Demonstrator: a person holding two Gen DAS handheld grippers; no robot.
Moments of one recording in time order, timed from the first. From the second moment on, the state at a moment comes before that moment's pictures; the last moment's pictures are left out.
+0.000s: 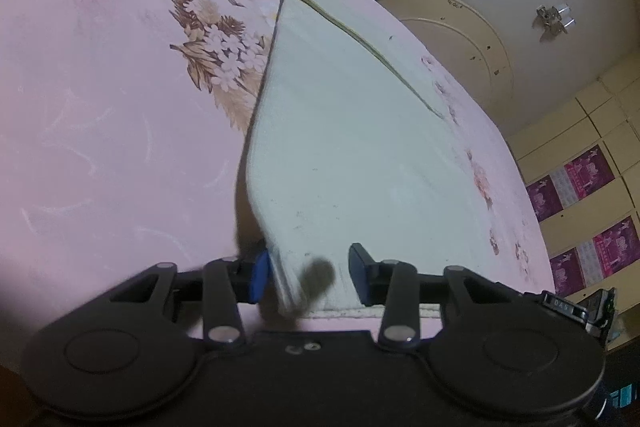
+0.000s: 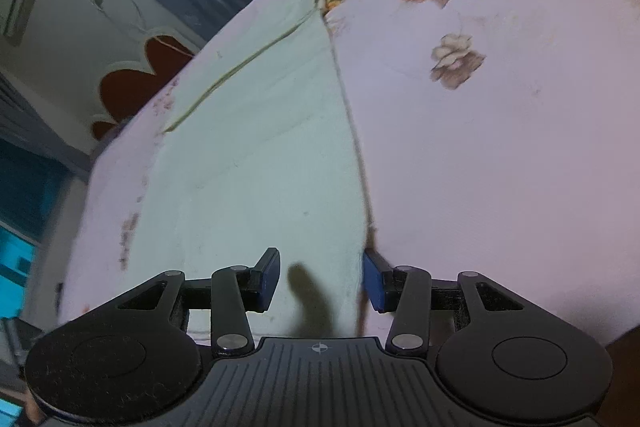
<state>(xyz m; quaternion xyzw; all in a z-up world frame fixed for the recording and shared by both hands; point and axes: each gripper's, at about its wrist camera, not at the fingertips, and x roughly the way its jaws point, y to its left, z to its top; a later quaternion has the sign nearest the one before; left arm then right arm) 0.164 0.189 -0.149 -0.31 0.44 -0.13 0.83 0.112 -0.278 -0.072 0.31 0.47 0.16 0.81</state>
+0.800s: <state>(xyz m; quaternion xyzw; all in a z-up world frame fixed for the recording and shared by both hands) 0.171 0.186 -0.120 -0.31 0.36 -0.08 0.88 0.131 -0.283 -0.033 0.27 0.42 0.19 0.85</state>
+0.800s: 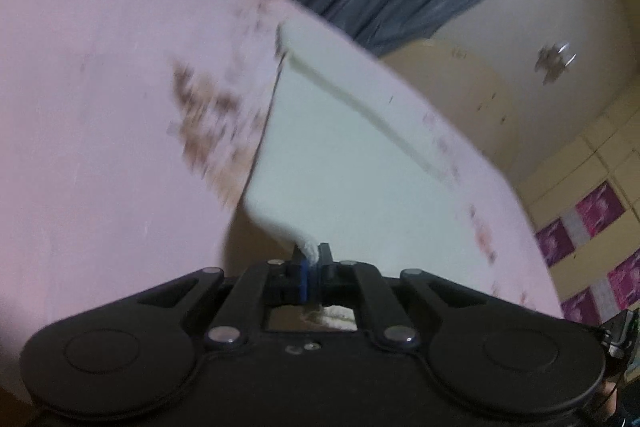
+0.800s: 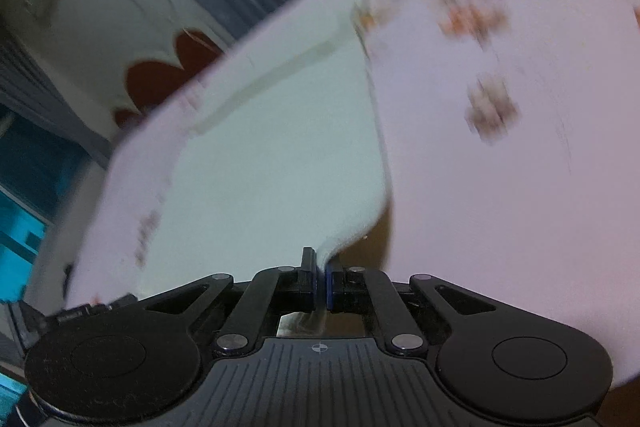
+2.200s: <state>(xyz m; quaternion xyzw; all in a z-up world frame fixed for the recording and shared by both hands) 0.567 0.219 -0.129 -0.24 0.35 -0.14 0.89 0.530 -0.271 -0.051 0.27 0.40 0.12 0.87</state>
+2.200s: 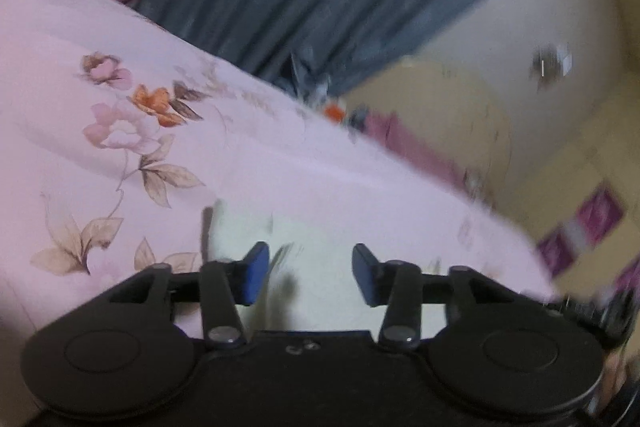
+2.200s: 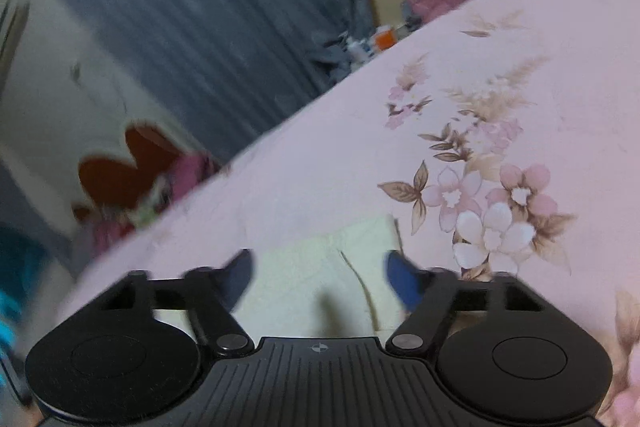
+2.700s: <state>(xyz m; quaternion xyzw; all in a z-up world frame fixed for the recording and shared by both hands) 0.567 0.184 -0.124 -0.11 0.34 -0.15 0.92 0.544 -0.210 -0.072 0.07 0.41 0.11 0.90</state>
